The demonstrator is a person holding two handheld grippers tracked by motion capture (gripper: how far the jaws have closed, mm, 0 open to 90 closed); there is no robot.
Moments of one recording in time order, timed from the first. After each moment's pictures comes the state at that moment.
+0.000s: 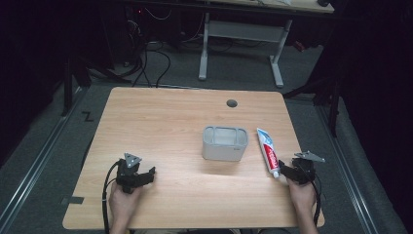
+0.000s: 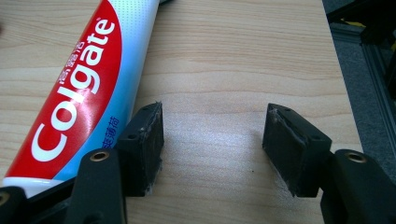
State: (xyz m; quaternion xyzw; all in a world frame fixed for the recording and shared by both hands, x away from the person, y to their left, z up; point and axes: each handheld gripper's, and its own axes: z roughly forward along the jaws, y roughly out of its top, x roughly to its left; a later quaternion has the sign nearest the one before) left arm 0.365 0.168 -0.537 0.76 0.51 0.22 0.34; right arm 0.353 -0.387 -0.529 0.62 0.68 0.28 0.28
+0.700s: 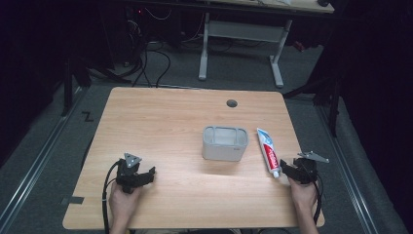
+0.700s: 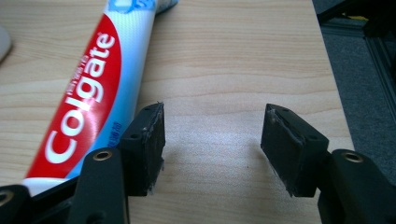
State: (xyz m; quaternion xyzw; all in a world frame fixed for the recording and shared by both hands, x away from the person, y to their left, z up) left arm 0.365 0.168 -0.537 0.76 0.51 0.22 0.34; right arm 0.349 -0.391 -0.523 0.64 0.66 0.30 0.27
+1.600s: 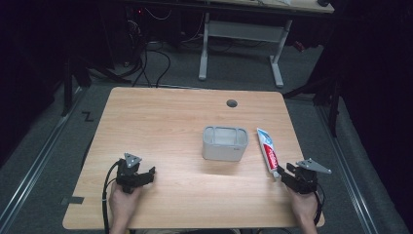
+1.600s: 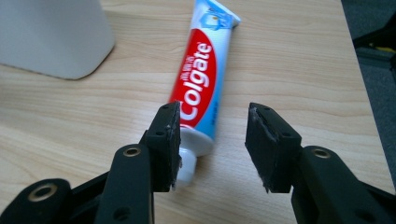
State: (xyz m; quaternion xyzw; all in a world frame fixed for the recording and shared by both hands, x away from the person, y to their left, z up) left arm 0.365 0.168 -0.537 0.76 0.51 0.22 0.34; right arm 0.309 -0.364 -0.500 0.58 0.69 0.34 0.27
